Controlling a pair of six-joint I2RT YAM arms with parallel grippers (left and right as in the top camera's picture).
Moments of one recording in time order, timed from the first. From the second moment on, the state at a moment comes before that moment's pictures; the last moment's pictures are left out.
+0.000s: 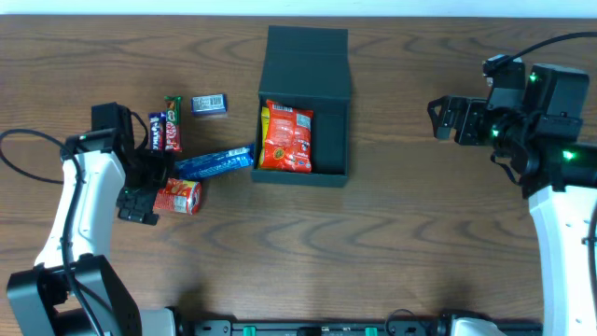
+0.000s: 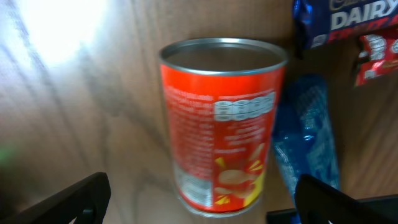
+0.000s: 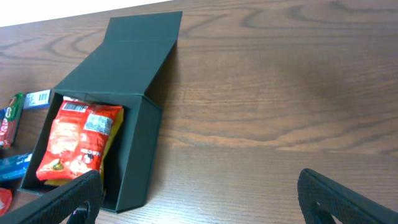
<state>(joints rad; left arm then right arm) 0.19 1.55 1.07 -1.02 0.12 -1.17 -0.11 1.31 1.29 -0.78 -0.32 0.06</state>
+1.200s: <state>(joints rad) 0.05 1.73 1.07 -0.98 0.03 -1.27 -0.11 1.33 1.28 -0.78 -0.32 0.06</state>
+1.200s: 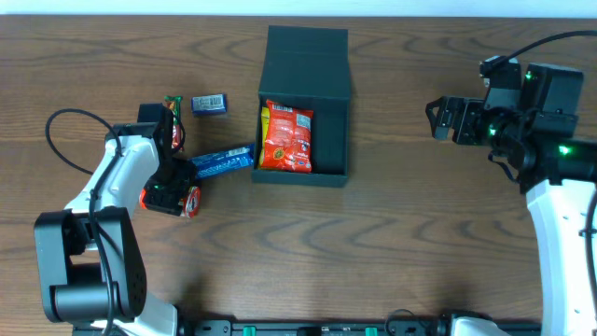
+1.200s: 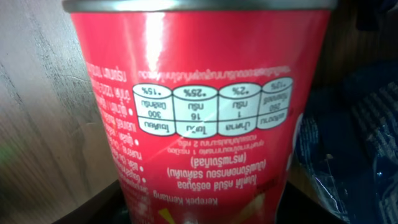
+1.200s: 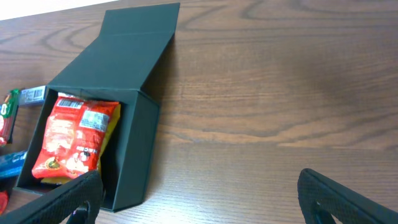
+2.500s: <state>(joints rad) -0.10 1.73 1.50 -1.04 -0.02 -0.72 -0.14 1.33 1.28 -0.77 -0.32 0.06</state>
